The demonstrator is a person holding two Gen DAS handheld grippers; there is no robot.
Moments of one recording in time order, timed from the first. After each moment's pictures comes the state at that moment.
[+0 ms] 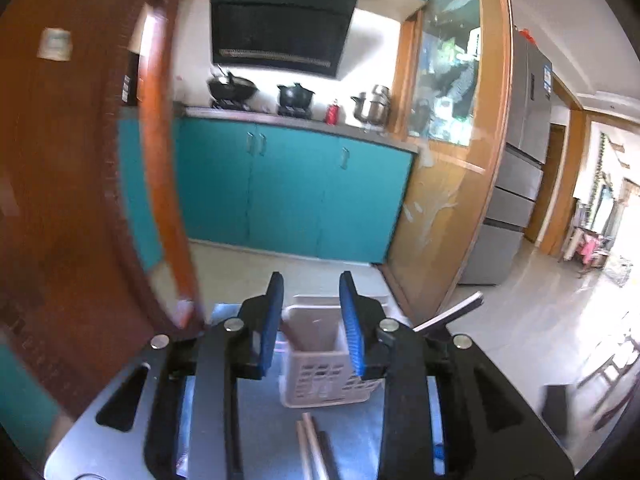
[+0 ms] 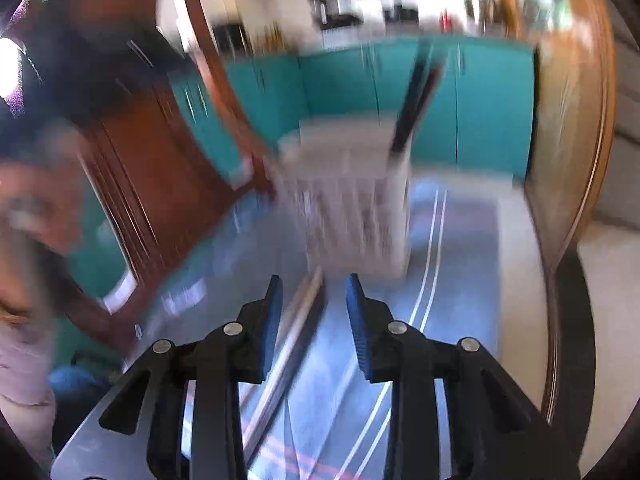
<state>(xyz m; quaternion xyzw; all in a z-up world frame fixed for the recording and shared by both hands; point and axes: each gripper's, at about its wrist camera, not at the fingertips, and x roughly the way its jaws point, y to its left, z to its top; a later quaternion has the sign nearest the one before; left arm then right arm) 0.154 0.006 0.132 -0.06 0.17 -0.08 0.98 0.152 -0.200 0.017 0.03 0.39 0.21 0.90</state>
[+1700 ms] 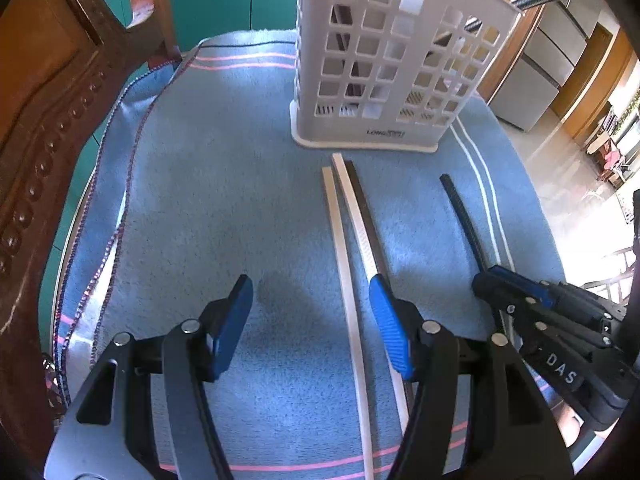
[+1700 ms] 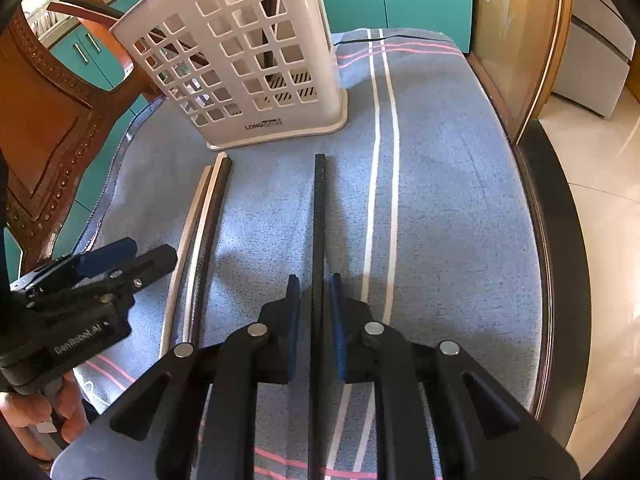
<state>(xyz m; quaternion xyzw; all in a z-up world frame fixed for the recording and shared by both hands) 0.188 -0.019 -0.077 -0.02 0.51 -0.09 0.86 0.179 -0.201 -0.066 0.07 0.51 0.08 0.85</state>
